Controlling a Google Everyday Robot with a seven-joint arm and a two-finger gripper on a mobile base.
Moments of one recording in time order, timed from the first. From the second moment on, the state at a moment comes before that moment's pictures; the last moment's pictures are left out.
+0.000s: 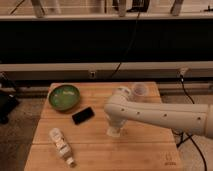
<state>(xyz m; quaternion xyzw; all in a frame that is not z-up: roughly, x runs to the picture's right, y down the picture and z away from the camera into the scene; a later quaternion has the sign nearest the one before) 0.023 0.184 0.763 -0.26 -0.15 -0.49 0.82</state>
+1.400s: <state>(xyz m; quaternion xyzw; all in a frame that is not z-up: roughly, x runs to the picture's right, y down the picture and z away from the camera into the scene) -0.150 0.056 0.832 -0.21 -0.21 -0.53 0.79</state>
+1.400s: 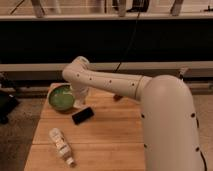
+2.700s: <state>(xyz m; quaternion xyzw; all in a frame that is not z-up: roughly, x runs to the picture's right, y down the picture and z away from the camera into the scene) -0.230 0.025 0.878 -0.15 -0.25 -0.53 0.79</state>
